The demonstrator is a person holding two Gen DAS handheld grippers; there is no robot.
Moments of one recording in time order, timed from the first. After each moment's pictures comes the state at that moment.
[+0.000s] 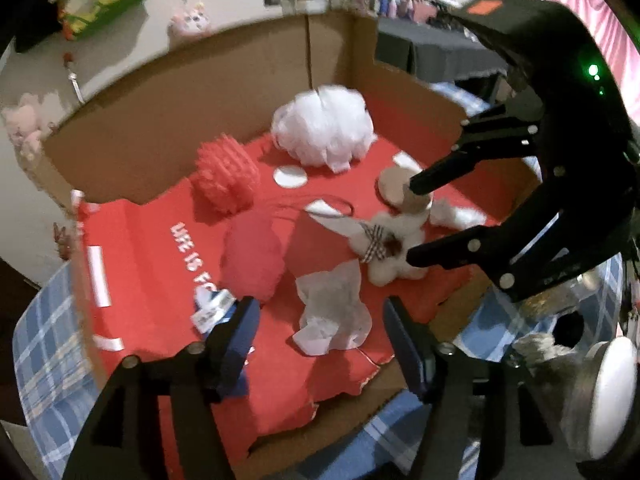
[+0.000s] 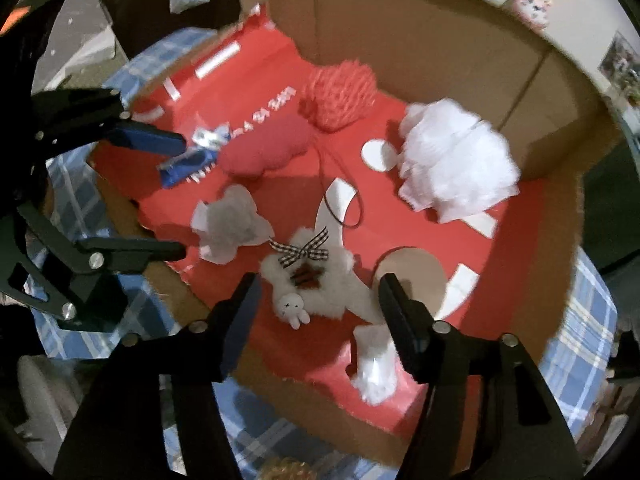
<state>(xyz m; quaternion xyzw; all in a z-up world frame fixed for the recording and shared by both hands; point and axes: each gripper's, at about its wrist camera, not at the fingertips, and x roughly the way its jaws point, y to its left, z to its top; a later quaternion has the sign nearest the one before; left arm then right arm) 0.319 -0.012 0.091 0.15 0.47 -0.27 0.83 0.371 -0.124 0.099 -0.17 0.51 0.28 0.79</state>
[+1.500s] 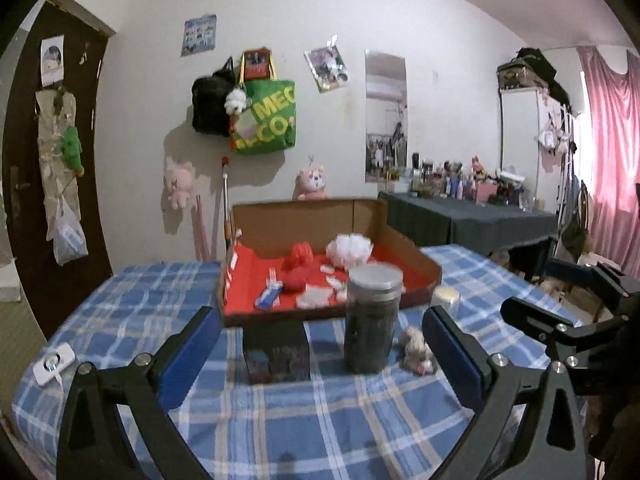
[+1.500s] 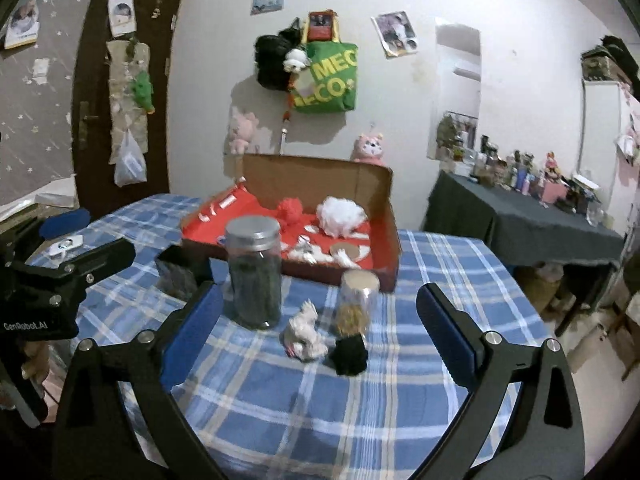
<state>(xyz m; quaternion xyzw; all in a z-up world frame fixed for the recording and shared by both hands) 0.011 0.008 0.149 0.01 0.16 -0.09 0.98 0.033 -0.179 0.135 -0.05 0.19 0.09 0.98</state>
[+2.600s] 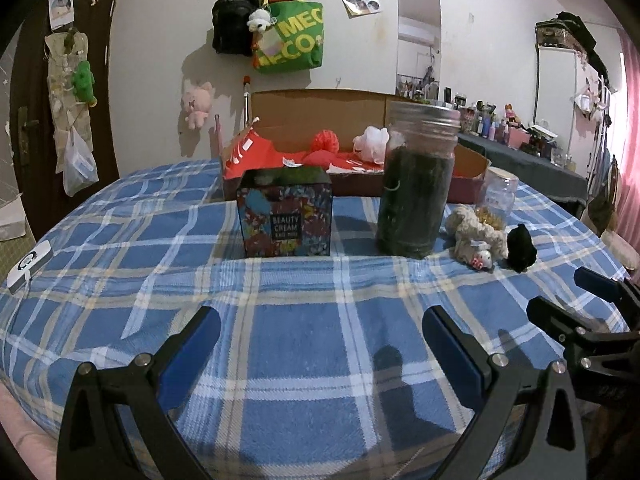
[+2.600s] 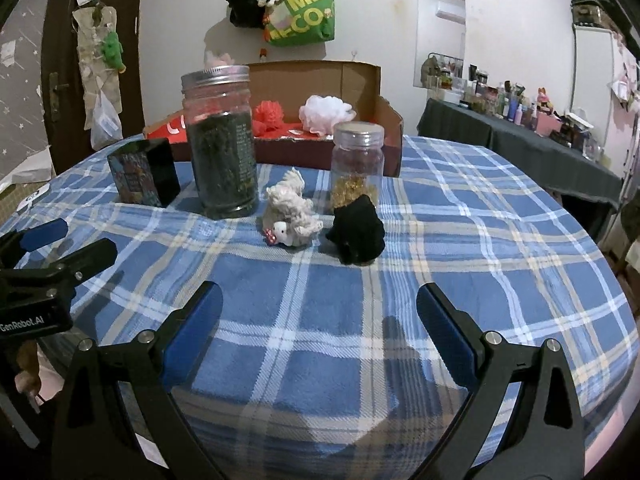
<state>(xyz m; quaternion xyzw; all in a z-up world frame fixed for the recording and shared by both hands) 0.028 0.012 0.034 0.00 0.28 -0.04 0.96 0.052 -0.183 0.031 -0.03 0.28 0.06 0.96</state>
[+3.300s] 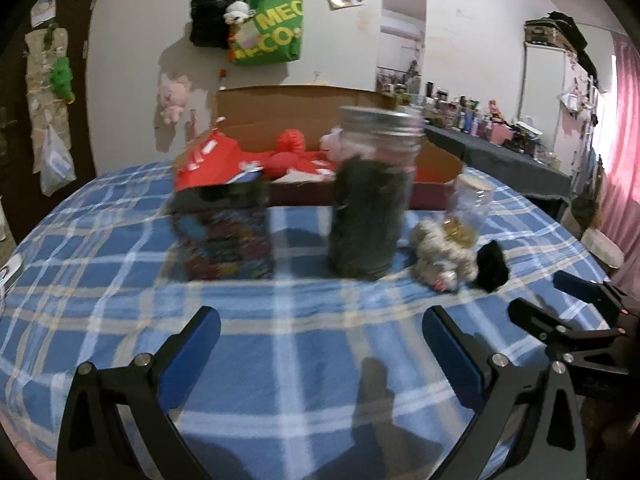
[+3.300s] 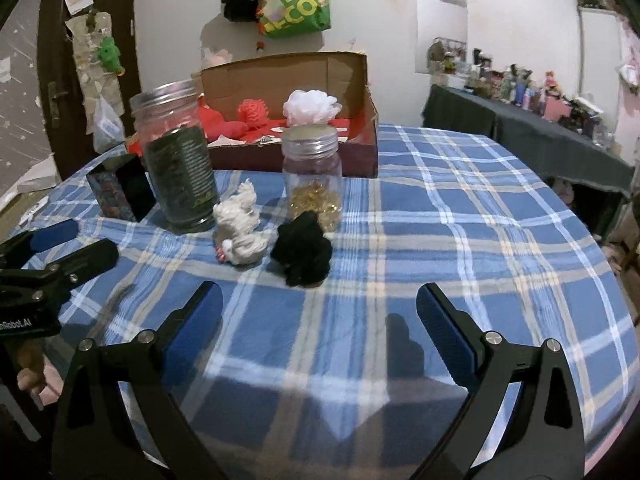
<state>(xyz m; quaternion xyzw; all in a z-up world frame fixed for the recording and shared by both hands) 0.051 -0.019 0.048 -0.01 0.29 -0.07 0.95 0.086 -0.234 0.043 -0.01 0.31 0.09 0.95</state>
